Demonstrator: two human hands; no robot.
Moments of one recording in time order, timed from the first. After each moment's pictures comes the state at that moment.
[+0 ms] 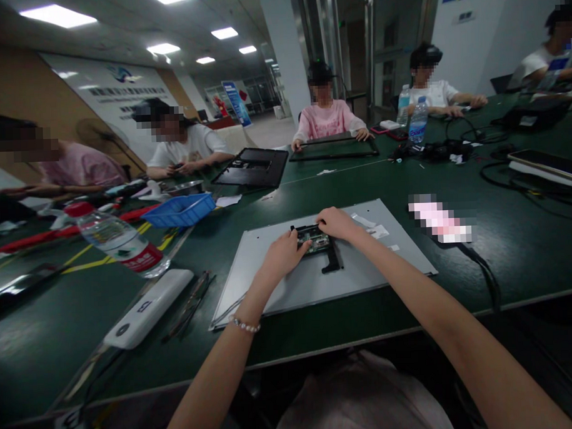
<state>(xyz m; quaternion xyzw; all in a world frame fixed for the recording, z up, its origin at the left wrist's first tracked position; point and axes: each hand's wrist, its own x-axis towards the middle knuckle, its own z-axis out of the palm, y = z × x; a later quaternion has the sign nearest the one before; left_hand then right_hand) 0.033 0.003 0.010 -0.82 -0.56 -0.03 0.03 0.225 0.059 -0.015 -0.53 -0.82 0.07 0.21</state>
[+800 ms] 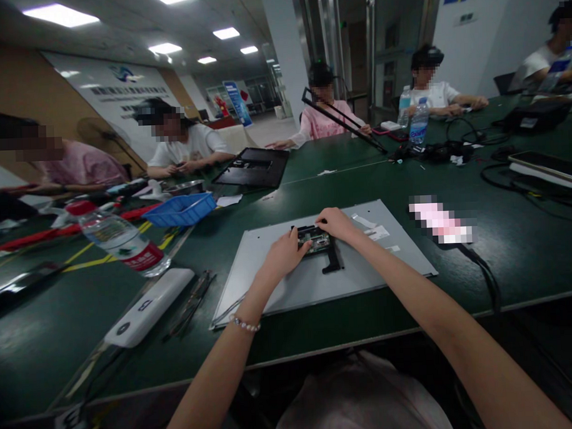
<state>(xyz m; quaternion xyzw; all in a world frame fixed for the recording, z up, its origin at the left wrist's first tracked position) 0.033 0.003 0.011 -0.83 -0.56 -0.04 0.03 0.225 0.068 -0.032 -0.50 -0.80 0.09 0.30</state>
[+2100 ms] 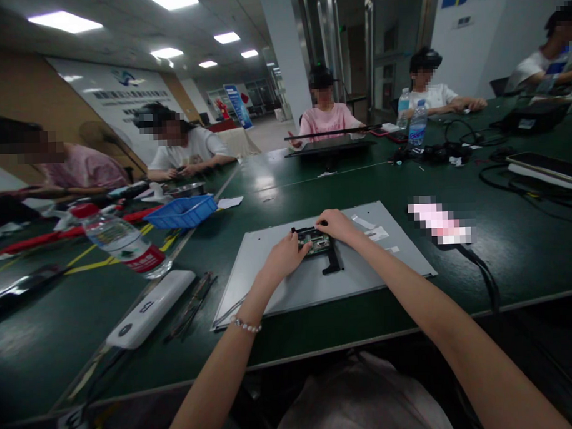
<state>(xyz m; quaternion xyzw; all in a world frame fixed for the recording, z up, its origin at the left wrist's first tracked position) 0.031 0.005 0.006 -0.83 -0.56 -0.03 0.02 0.228 0.071 -0.037 -0.49 -0.81 0.09 0.31</state>
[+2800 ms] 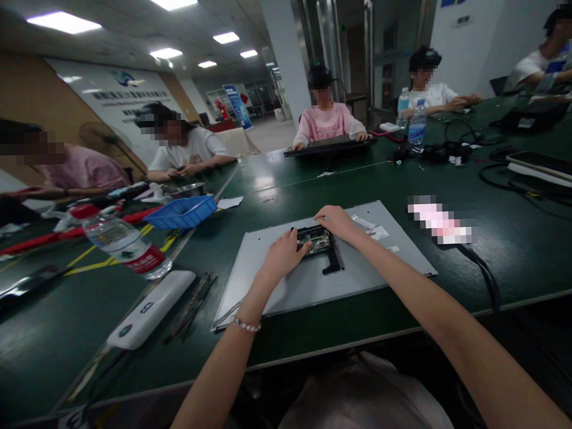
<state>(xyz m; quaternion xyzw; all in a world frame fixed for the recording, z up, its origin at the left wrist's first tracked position) 0.031 0.002 0.012 -0.82 -0.57 -0.04 0.04 0.228 0.063 -0.025 -0.47 -0.79 0.08 0.39</state>
